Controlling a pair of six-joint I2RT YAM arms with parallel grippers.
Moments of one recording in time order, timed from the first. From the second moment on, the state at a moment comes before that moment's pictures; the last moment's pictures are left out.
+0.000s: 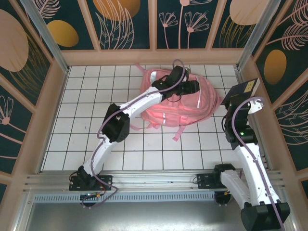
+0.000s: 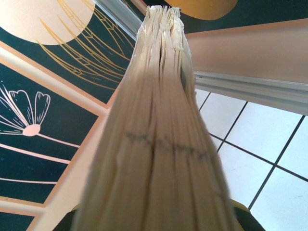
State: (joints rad) left arm -0.81 2.43 2.25 -0.39 0.23 -0.82; right arm 0.11 0.77 0.76 -0.34 0.50 0.96
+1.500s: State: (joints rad) left arm -0.80 2.05 1.72 -0.51 0.18 -0.38; right arm 0.10 0.82 0.70 -0.25 0.21 0.90
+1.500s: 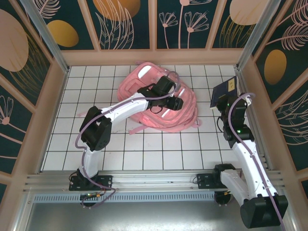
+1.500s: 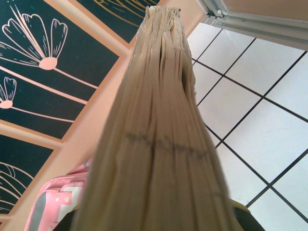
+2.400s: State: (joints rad) left arm -0.81 2.18 1.76 -0.48 0.16 -0.29; right arm 0.10 0.84 0.70 -0.25 0.11 0.89
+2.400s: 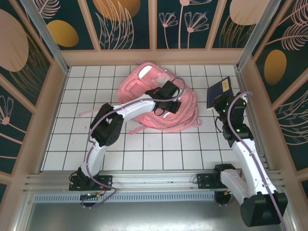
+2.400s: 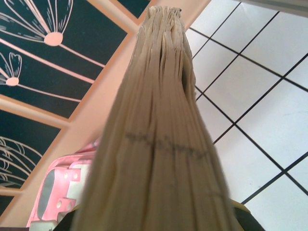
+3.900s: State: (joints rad) left arm -0.43 1.66 1.58 -0.25 0.83 -0.53; right arm 0.41 1.01 0.51 0.22 -0.48 1.02
